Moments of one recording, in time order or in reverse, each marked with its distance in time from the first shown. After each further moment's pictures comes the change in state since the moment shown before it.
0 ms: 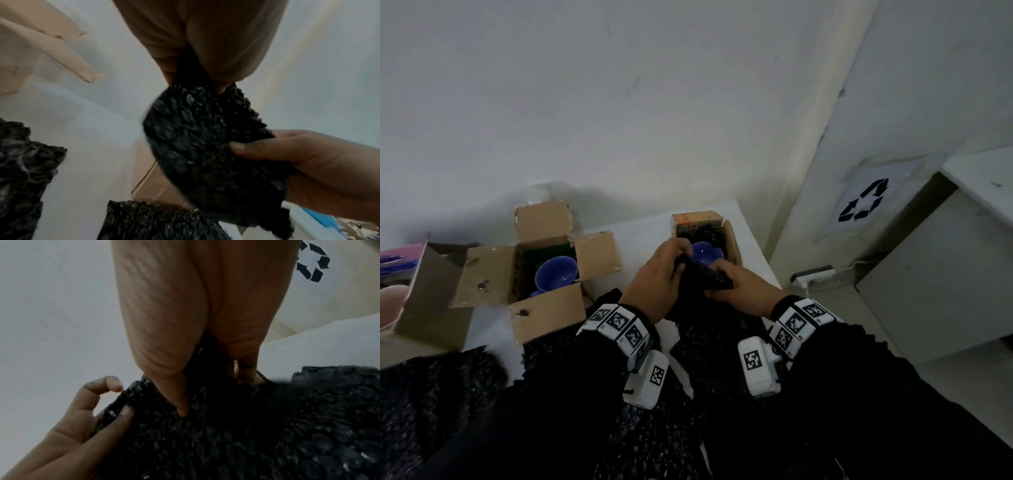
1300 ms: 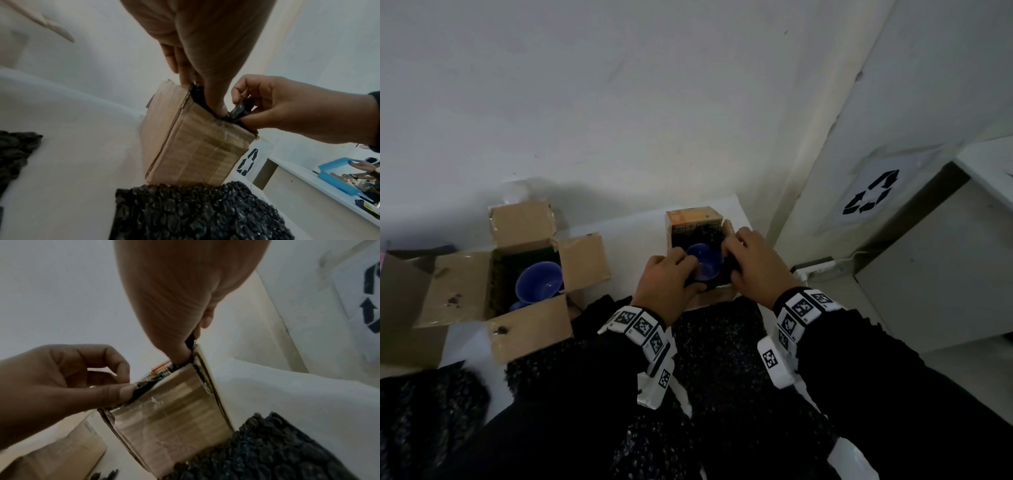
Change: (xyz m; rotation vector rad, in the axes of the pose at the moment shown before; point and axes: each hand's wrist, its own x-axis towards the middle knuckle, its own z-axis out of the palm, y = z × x) left_hand 0.034 -0.030 0.036 0.444 -0.134 -0.013; right_hand 0.040 0.029 -0.028 -0.642 0.341 -0.221
